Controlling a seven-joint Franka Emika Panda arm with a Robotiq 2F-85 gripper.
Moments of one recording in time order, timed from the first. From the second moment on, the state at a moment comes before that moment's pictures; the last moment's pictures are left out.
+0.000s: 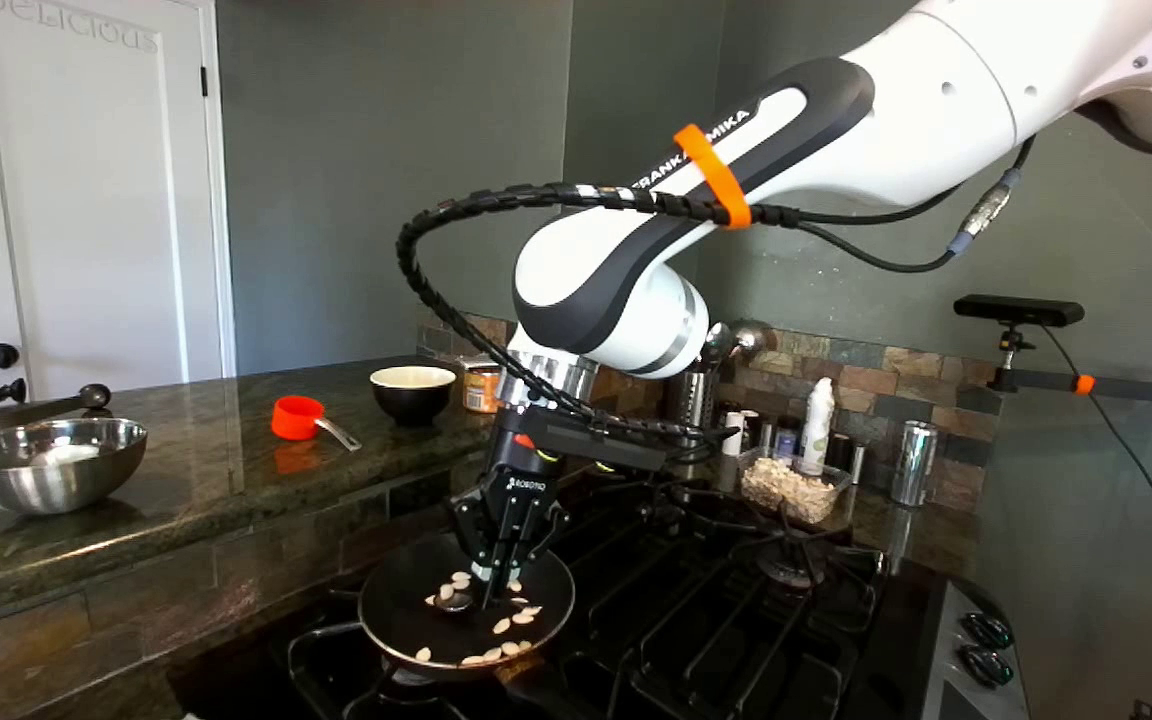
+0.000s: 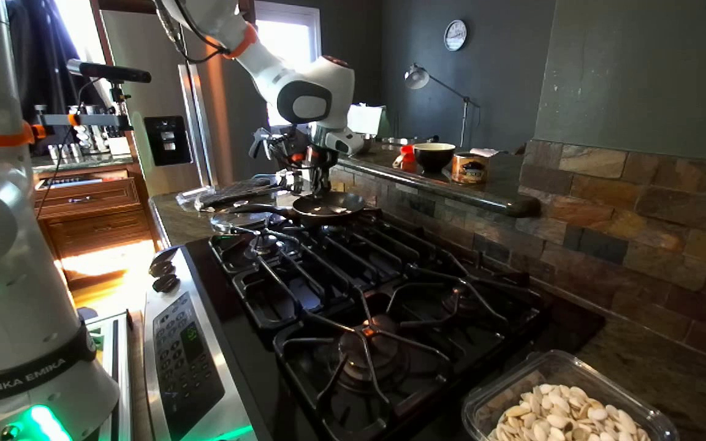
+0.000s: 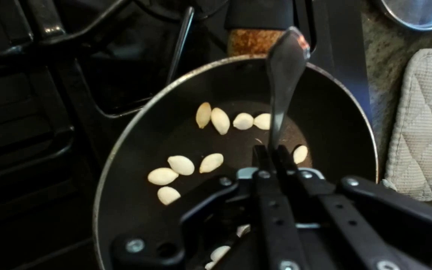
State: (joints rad) arm 0.12 0.14 0.14 -2.14 0.41 2.31 0.21
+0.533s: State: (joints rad) arm 0.10 0.15 0.13 -2.14 0.43 2.31 0.21
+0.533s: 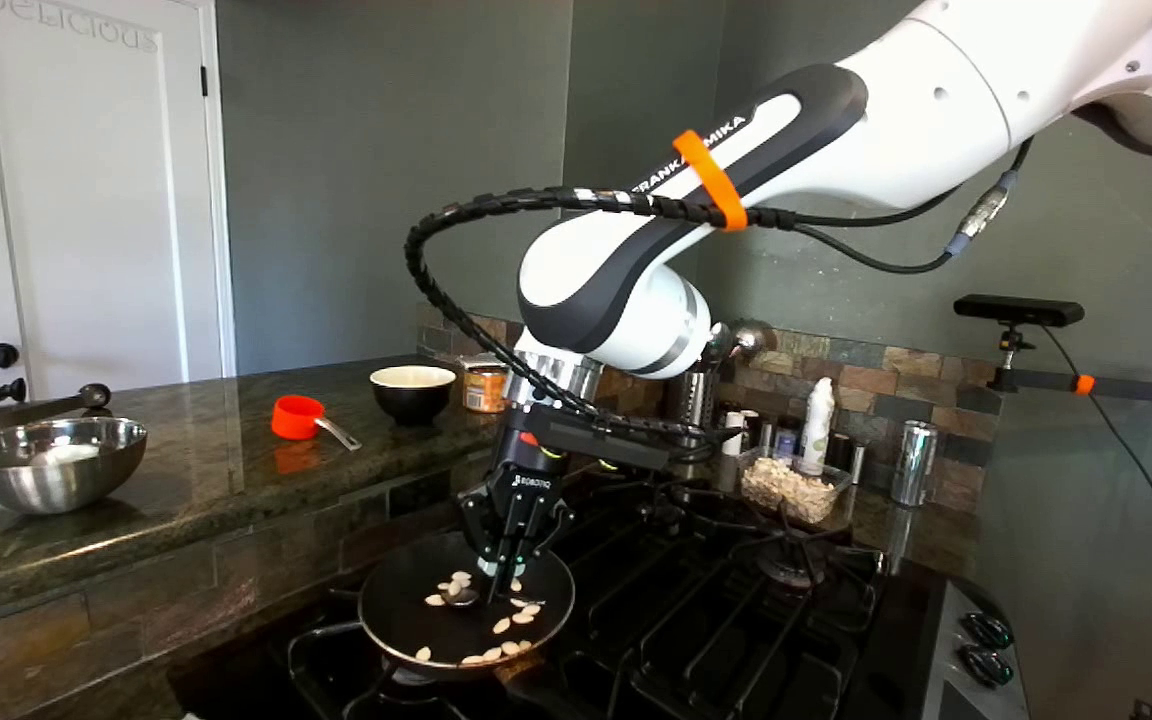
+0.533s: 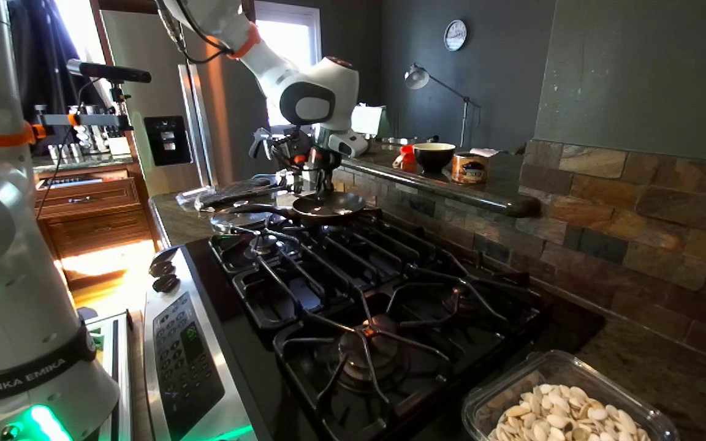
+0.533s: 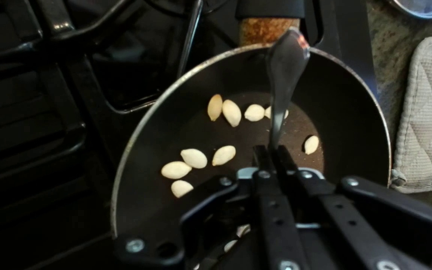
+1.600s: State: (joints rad) arm 0.10 0.18 0.12 -2.08 0.39 2.31 0.21
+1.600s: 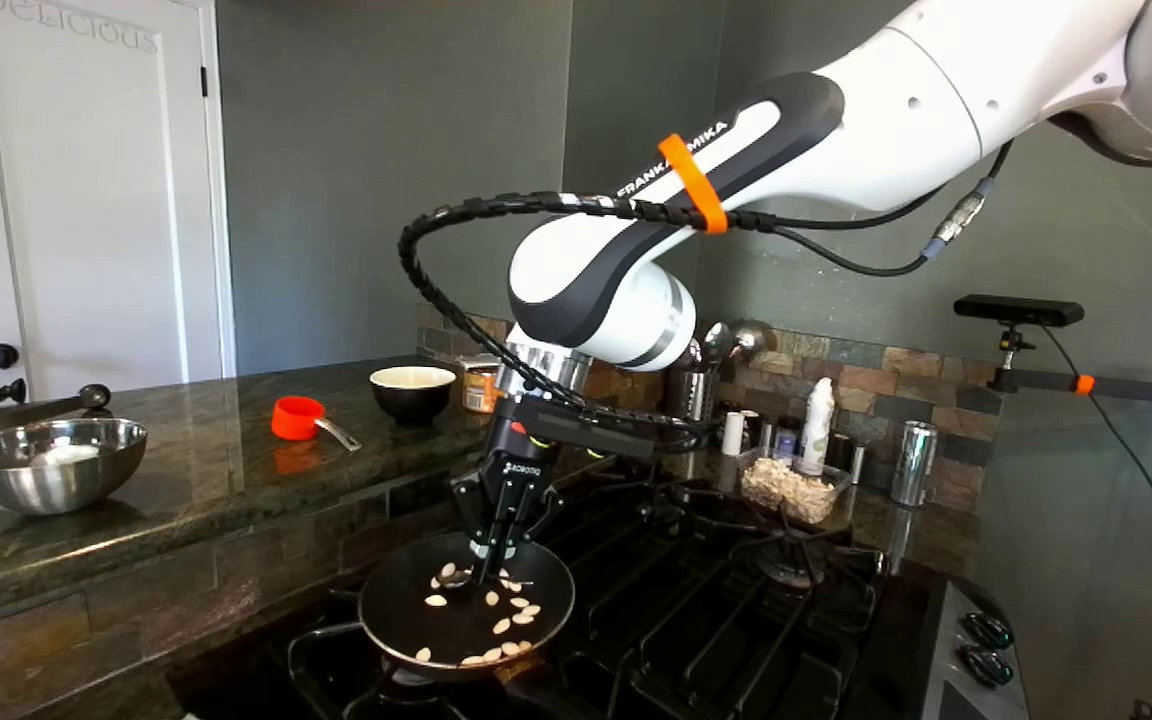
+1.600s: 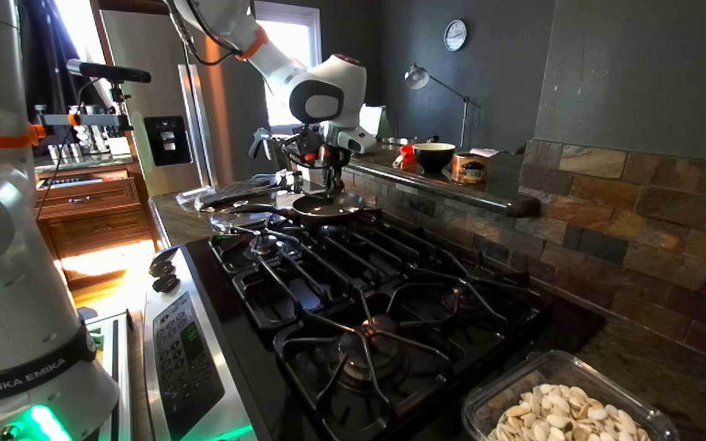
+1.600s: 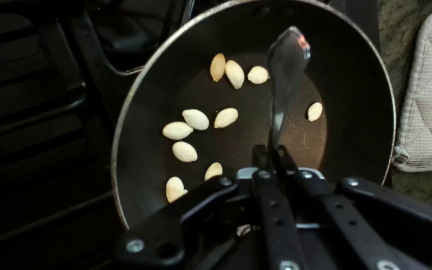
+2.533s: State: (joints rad) arm 0.13 0.18 0.14 -2.04 0.38 2.23 0.21
